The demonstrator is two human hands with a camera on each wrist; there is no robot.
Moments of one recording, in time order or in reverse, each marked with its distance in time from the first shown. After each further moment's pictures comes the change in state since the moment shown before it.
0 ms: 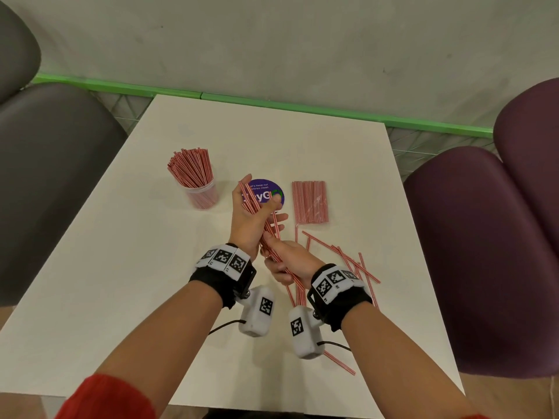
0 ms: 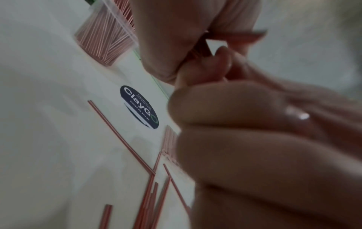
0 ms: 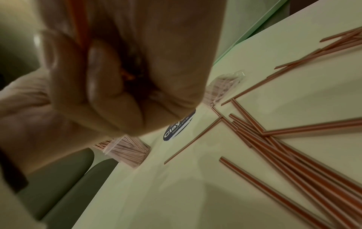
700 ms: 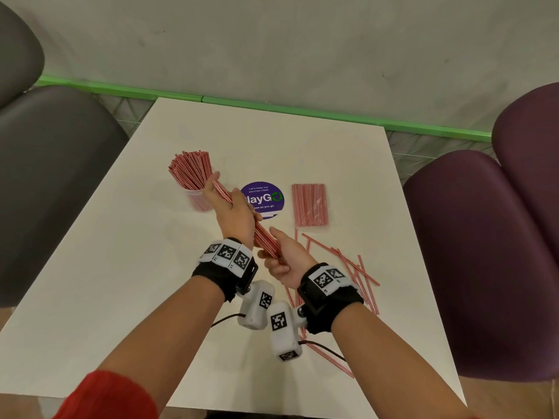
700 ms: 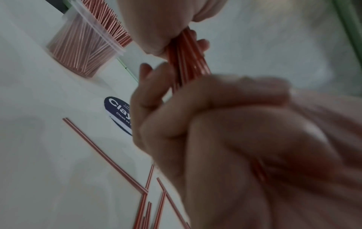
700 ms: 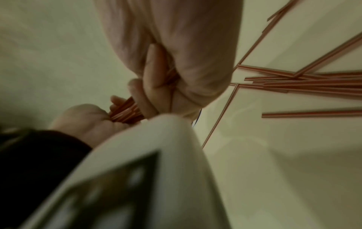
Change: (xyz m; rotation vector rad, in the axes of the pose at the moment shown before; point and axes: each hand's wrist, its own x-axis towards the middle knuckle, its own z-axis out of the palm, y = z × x) left_hand 0.009 0.012 0.001 0.054 0.381 0.208; right_hand 0.012 -0.008 0.011 0.508 0.178 0.150
